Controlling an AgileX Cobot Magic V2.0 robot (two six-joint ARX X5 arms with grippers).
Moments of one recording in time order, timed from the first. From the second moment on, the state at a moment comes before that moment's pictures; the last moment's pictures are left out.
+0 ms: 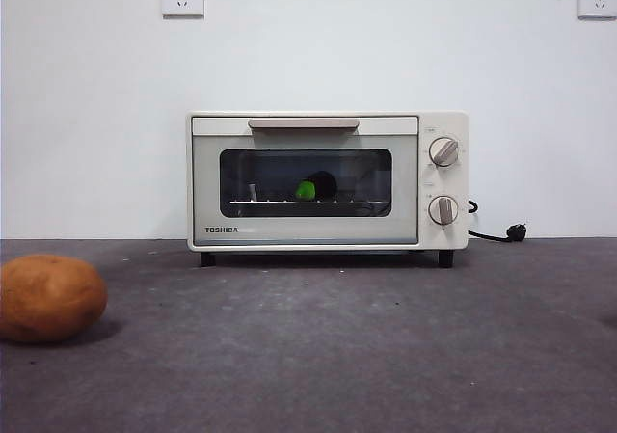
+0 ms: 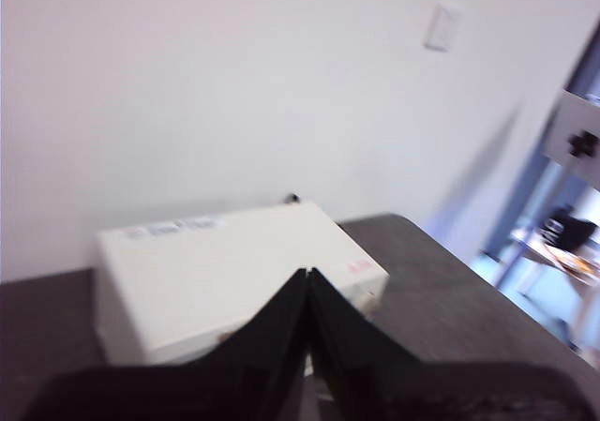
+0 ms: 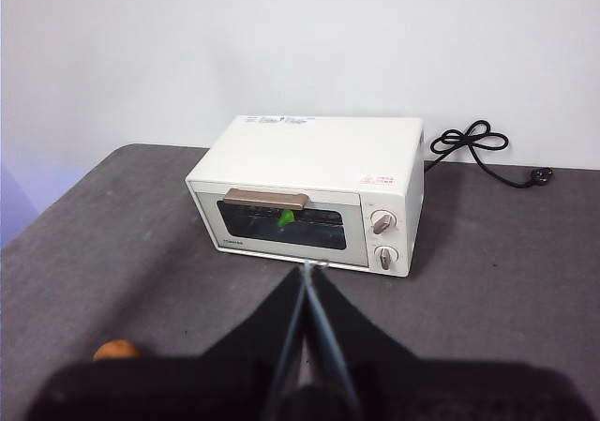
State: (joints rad) left arm -0.05 1.08 1.73 -0.74 0.48 -0.18; right arm 0.52 0.92 2.00 -1.35 0.12 0.15
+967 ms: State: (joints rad) left arm -0.05 0.87 1.73 -0.96 0.34 -0.18; right arm 0.52 1.07 2.00 -1.35 0.13 0.15
